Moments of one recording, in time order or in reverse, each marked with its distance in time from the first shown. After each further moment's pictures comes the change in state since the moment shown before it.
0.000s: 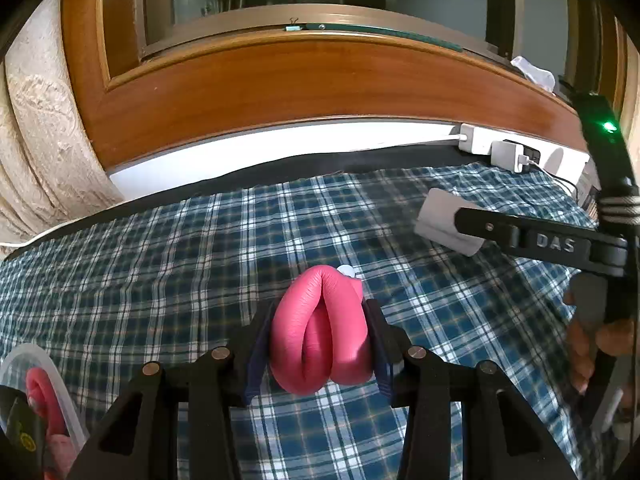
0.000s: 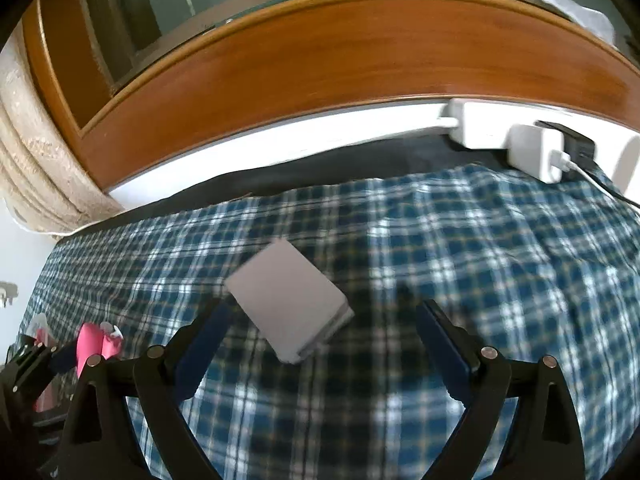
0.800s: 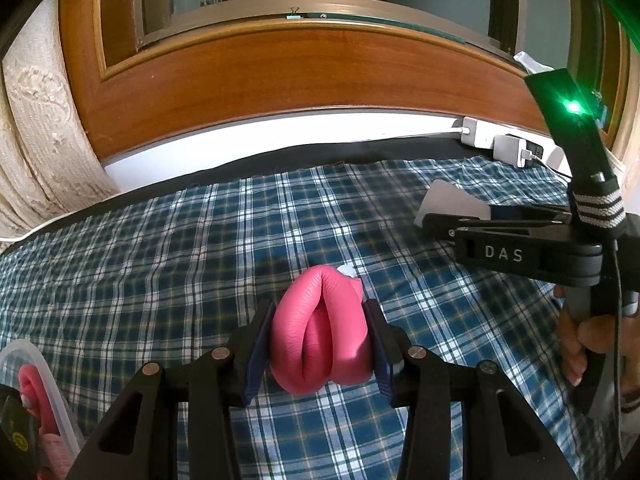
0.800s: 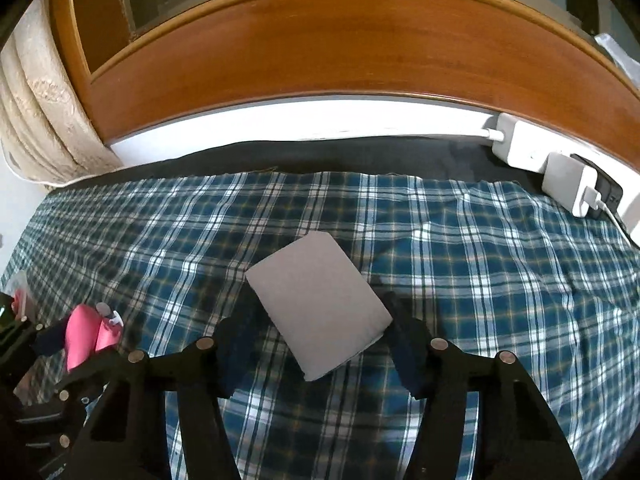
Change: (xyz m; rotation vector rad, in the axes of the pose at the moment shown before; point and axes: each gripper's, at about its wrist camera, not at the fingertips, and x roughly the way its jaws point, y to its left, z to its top) left arm 0.006 0.003 -0.004 -0.007 0.024 -0.013; right arm 0.021 0.036 -0.002 -0.129 0.061 -0.045
